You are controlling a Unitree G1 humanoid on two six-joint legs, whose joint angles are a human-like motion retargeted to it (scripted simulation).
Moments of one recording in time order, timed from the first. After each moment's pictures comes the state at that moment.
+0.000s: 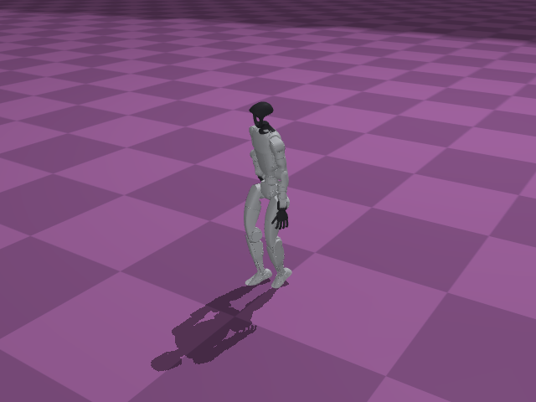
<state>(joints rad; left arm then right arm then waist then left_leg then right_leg) 0.00 0.14 0.31 1.25 0.51 0.02 0.07 -0.06 -0.08 -0.18 1.64 -0.63 0.38 0.14 -0.10 -0.09 0.19 -0.10 -0.10 0.16 0.40 0.19 0.26 -0.23 -0.01 -0.20 0.37 0.09 -0.18</state>
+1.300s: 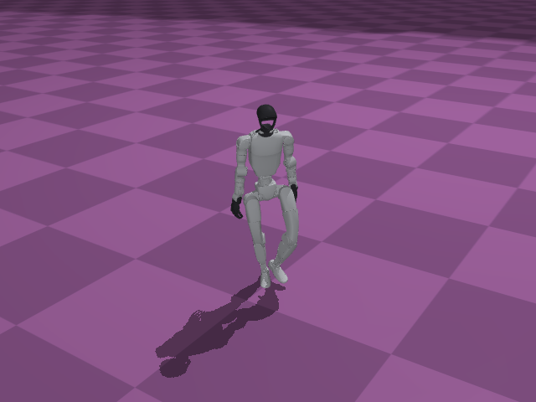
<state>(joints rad) 0.04 0.12 0.37 1.46 0.57 0.11 0.00 -0.16 -0.10 -0.19 1.44 -0.58 0.31 0.12 -0.04 -0.10 0.19 -0.39 0.00 0.37 0.87 -0.17 0.26 0.02 -0.02 -0.31 0.15 -0.09 -0.01</state>
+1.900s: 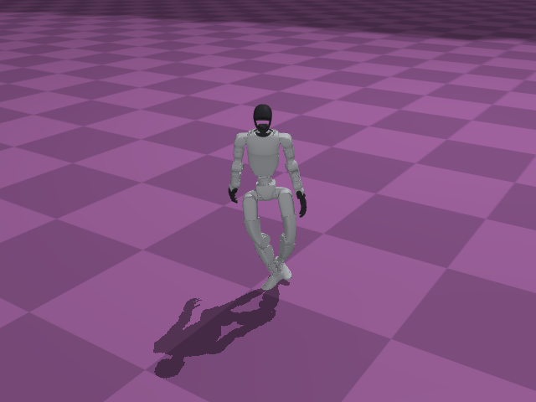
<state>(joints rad) -0.03 0.18 0.35 1.29 0.49 0.08 0.01 -0.09 -0.12 -0.17 1.64 -0.66 0.45 0.10 -0.01 -0.14 0.23 -0.06 0.06 0.50 0.65 -0.19 0.26 0.04 -0.07 -0.78 0.17 -0.07 -0.17</state>
